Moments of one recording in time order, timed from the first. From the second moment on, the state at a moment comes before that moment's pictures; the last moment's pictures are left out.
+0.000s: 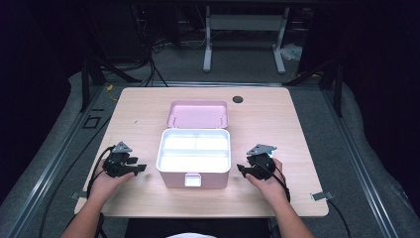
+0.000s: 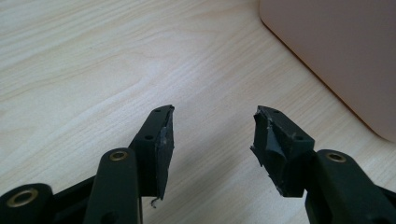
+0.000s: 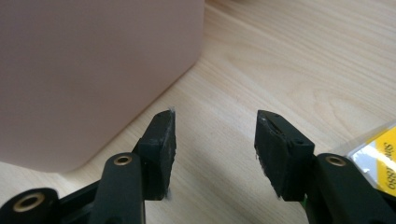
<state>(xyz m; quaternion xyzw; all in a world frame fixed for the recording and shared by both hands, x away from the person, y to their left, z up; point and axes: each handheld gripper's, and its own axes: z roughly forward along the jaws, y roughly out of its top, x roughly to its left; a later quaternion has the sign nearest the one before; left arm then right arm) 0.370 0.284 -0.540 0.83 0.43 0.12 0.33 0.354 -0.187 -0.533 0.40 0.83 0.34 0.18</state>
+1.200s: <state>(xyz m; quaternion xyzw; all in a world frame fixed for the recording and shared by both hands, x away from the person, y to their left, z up) 0.365 0.282 -0.502 0.82 0.42 0.10 0.37 0.352 -0.187 -0.530 0.40 0.83 0.34 0.17</state>
